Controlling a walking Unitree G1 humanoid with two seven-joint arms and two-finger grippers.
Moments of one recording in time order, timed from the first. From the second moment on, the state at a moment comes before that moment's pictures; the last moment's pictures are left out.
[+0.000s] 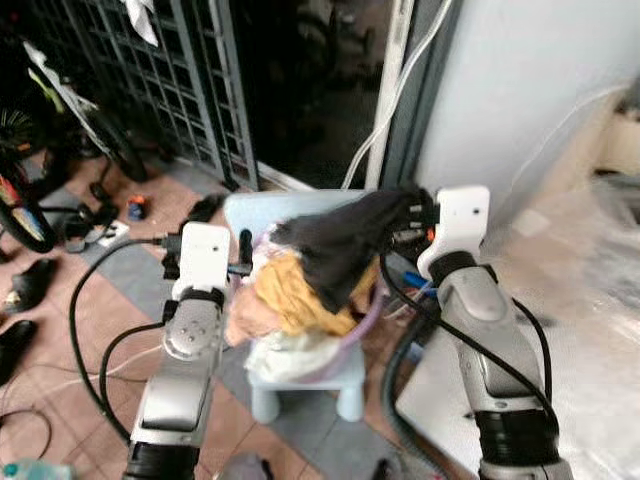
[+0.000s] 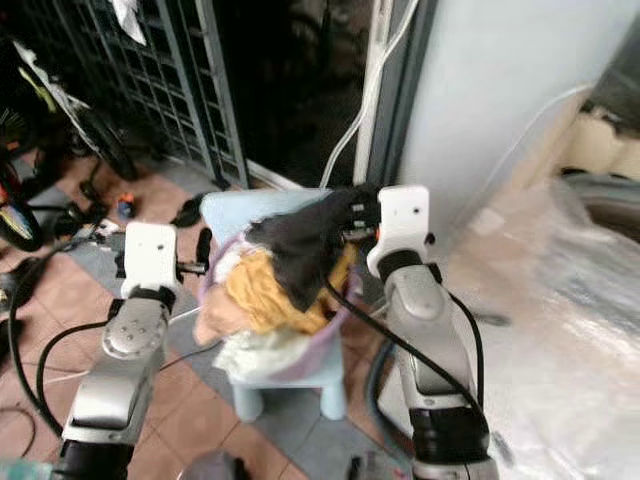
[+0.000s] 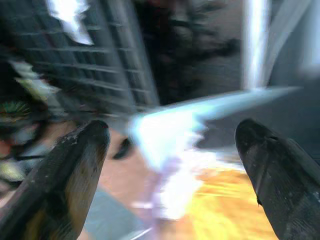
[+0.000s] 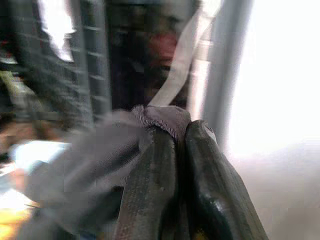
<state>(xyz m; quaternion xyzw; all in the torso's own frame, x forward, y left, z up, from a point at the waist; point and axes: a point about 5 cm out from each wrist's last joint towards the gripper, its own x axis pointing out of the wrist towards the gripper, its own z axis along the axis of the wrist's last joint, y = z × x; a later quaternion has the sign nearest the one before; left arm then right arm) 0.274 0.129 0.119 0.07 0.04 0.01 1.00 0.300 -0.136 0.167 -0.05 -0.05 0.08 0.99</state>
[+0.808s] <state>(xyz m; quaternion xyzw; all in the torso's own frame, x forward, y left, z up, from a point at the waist) 0.275 0.125 0.122 0.05 0.03 0.02 1.00 0.369 -0.202 0.255 -0.11 -0.17 -0.04 0.98</state>
